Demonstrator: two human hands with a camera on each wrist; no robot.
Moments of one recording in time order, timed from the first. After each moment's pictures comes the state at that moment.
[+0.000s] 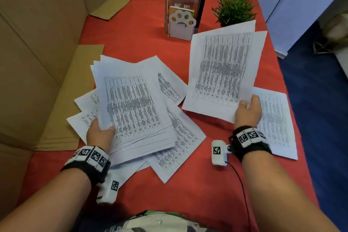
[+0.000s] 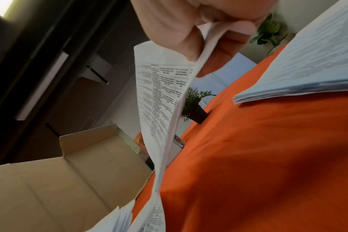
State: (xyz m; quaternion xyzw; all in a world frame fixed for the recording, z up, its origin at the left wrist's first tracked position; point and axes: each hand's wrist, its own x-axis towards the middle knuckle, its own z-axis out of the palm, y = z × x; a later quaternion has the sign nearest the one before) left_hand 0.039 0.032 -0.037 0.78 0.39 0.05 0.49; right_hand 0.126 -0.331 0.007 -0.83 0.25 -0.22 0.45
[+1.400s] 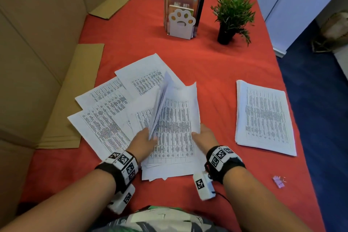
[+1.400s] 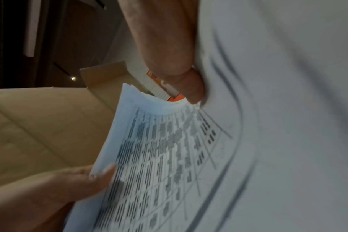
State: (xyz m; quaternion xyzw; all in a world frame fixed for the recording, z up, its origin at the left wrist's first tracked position) left_hand 0.029 -0.049 -0.045 0.87 0.15 -0.21 0.41; right_hand 0.065 -0.259 -0.041 -0.87 0.14 0.22 0.42
